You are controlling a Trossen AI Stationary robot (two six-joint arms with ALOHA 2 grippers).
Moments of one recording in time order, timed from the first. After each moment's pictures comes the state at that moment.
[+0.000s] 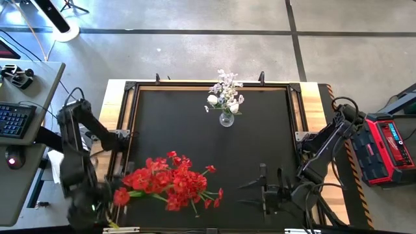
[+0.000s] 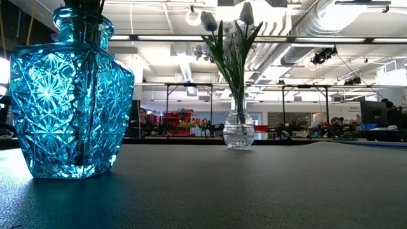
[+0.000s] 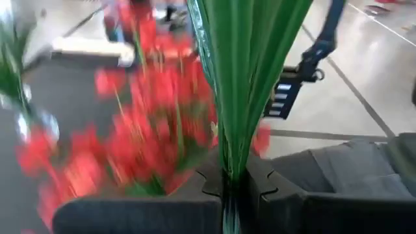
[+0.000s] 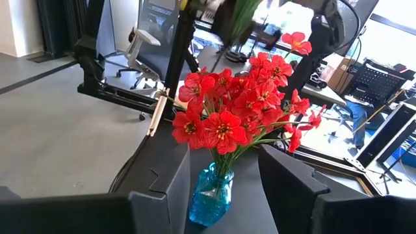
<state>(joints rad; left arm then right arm) -1.15 1.38 1.42 -0.79 -1.01 -0.77 0.89 1.45 1.13 0.12 0.82 -0.13</state>
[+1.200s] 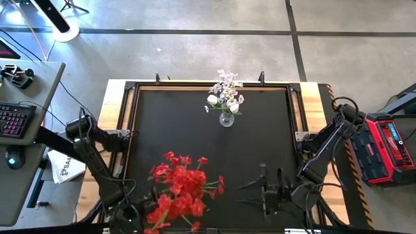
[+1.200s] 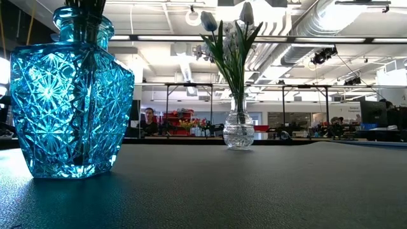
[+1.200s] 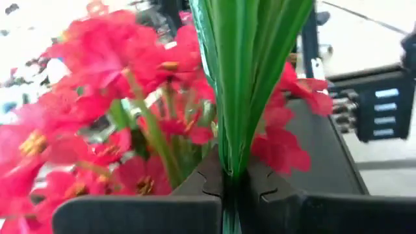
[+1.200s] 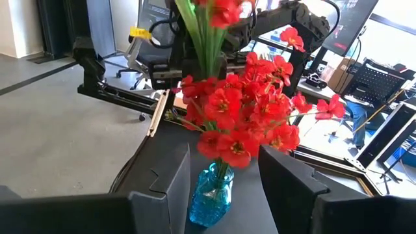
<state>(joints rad) -1.04 1.67 1.16 0.02 -1.31 -0.18 0.88 1.45 1.13 0.12 0.82 -0.13</state>
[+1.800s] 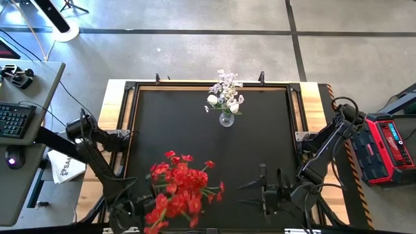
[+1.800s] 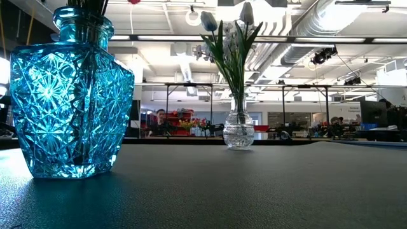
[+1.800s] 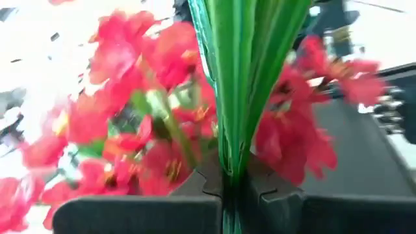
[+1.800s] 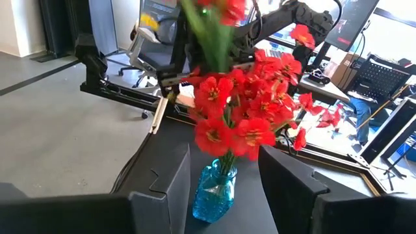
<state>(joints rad) -1.03 1.67 1.03 0.35 -1.41 0.09 0.88 1.45 1.13 0.10 0.81 -0.10</state>
